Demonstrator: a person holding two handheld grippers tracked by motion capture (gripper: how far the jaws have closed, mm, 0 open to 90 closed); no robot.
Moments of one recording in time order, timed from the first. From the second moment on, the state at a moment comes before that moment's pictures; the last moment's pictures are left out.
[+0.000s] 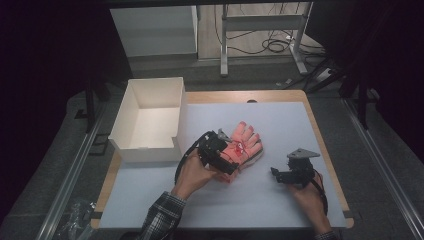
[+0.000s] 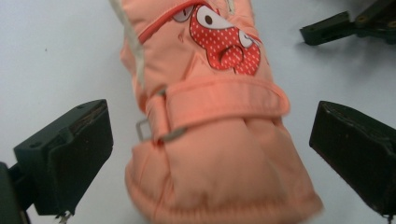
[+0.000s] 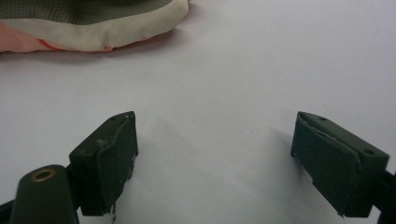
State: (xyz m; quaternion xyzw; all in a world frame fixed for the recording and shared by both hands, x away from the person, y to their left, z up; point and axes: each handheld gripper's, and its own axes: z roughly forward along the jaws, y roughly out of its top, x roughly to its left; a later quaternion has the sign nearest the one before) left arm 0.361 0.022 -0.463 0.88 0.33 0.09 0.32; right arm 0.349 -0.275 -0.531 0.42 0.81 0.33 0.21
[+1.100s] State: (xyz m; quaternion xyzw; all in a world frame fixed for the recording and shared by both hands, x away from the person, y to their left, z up) left arm 0.366 -0.004 -0.517 0.91 0.33 0.07 0.24; right arm 0.349 -0.275 -0.531 0.43 0.81 0.33 0.21
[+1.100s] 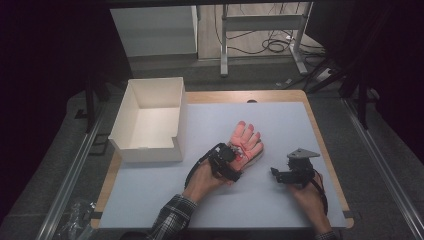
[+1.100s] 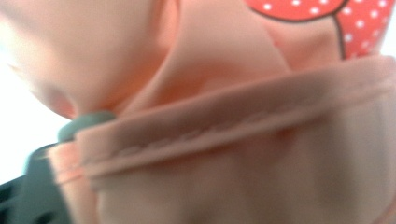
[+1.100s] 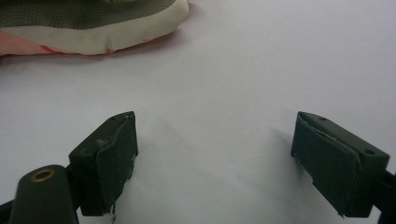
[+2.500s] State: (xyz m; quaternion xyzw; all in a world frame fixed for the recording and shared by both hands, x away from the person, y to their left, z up) left arm 0.387 0.026 -0.438 0.89 0.34 0.12 0.27; right arm 0.349 -0.275 -0.531 0.43 0.81 0.33 0.21
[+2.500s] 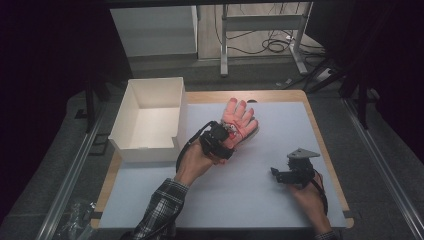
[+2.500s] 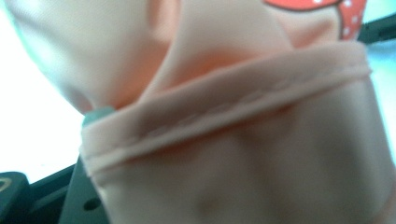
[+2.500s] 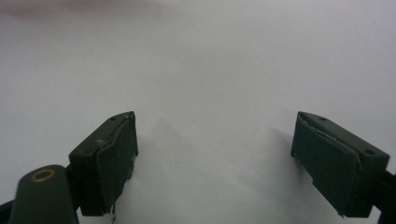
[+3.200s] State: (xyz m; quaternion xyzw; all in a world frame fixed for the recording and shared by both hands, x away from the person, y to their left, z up) left arm 0.409 0.056 -0.387 0.87 0.39 0.14 0.27; right arm 0.349 -0.275 -0.532 0.43 0.81 0.34 0.21
